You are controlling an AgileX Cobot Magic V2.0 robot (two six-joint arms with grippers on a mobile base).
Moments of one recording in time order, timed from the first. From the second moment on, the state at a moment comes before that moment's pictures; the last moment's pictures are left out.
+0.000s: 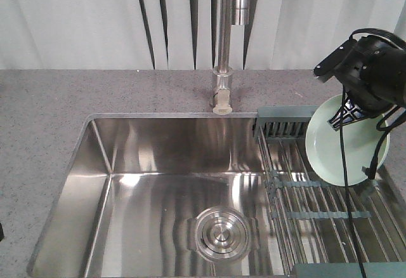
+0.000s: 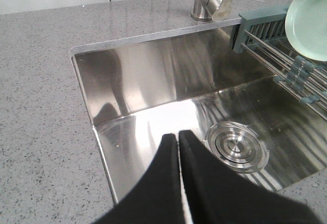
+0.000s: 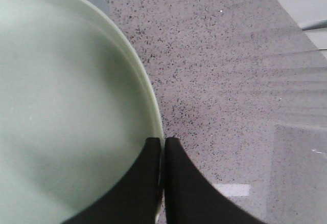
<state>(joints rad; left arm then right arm) -0.04 0.32 -0.36 -0.64 0.62 0.48 0.20 1.82 -1.39 -0.85 0.95 0.23</state>
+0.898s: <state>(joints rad) -0.04 0.32 -0.36 -0.64 0.62 0.48 0.20 1.77 -1.39 -0.80 0.97 0.25</state>
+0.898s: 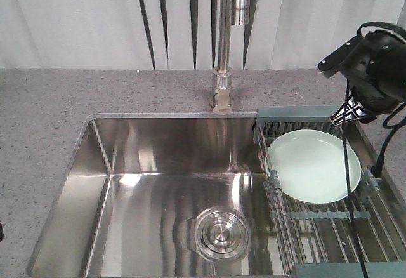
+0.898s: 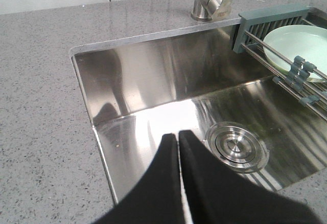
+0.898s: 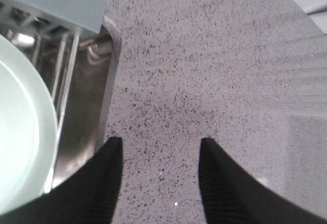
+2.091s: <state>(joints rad) -0.04 0.32 -0.36 -0.64 0.62 0.48 0.20 0.41 -0.38 0.45 0.59 -0.62</state>
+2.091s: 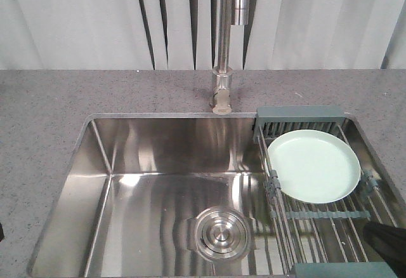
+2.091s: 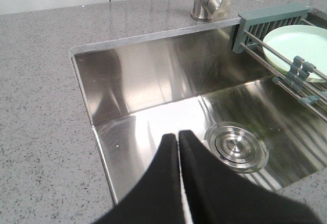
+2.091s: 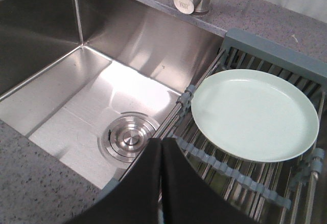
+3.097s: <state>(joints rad) -0.05 1.38 -0.96 -1.52 0.79 0.95 0.20 0.33 -0.32 0.47 0.58 -0.62</state>
